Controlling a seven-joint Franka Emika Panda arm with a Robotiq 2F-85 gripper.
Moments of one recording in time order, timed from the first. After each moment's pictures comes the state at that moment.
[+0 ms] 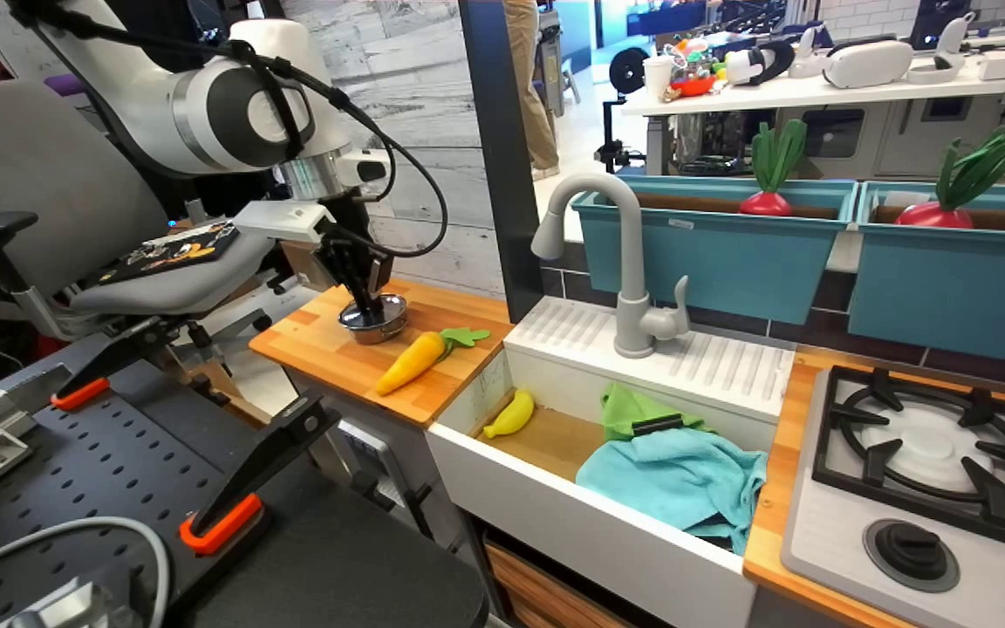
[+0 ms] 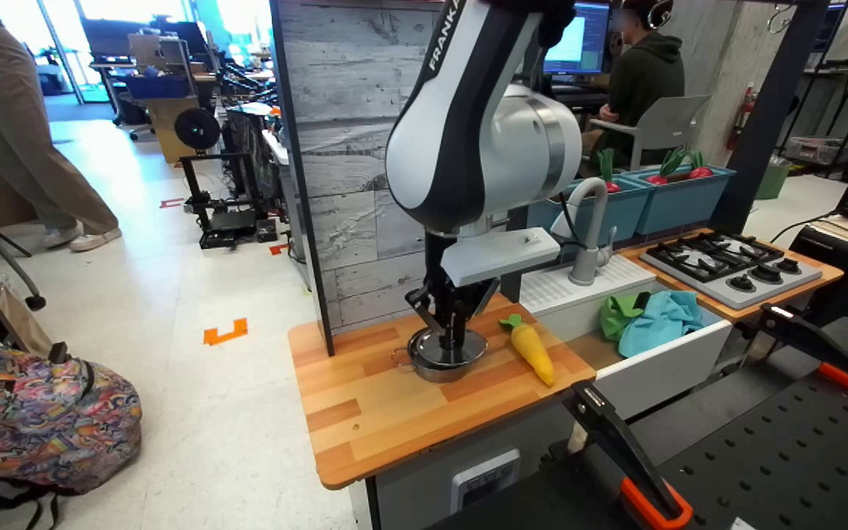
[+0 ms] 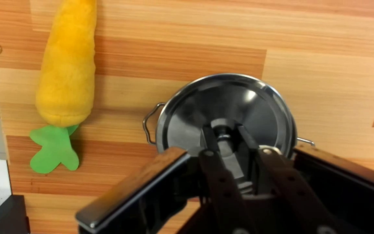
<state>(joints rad) 0.24 0.90 0.00 -1.85 -0.01 2.74 0.10</state>
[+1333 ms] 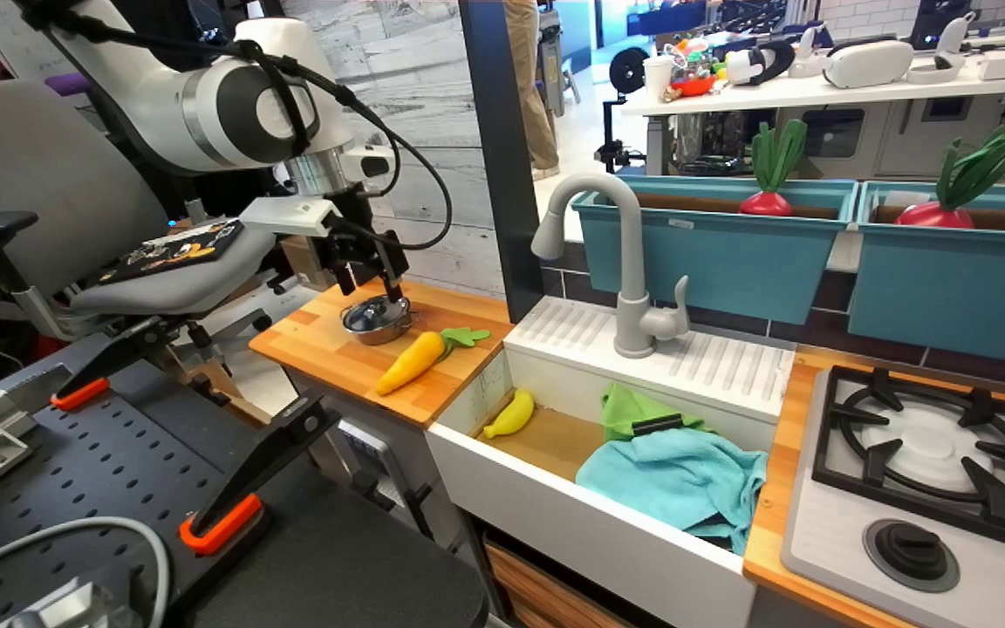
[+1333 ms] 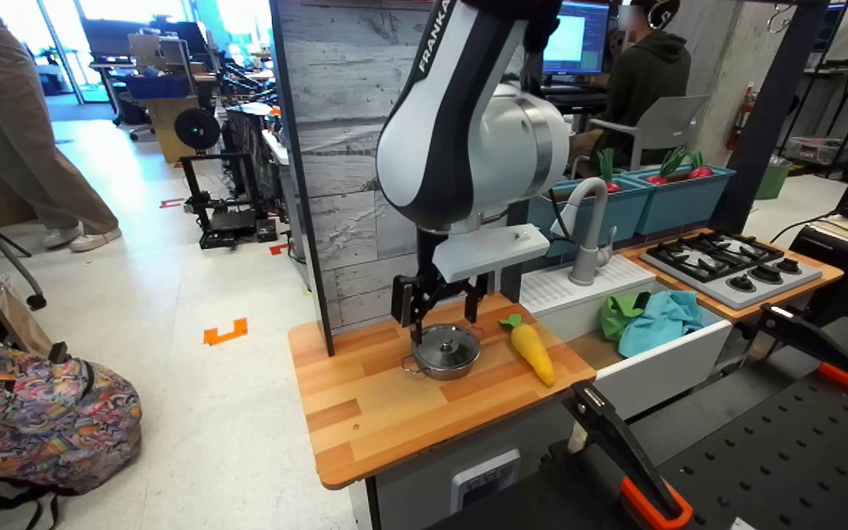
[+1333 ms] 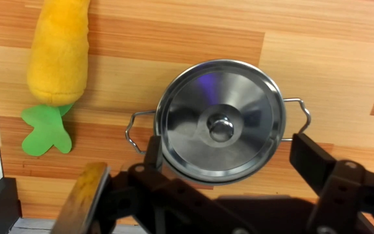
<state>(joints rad) 0.24 0.91 0.00 -1.81 -0.02 2.72 0.10</state>
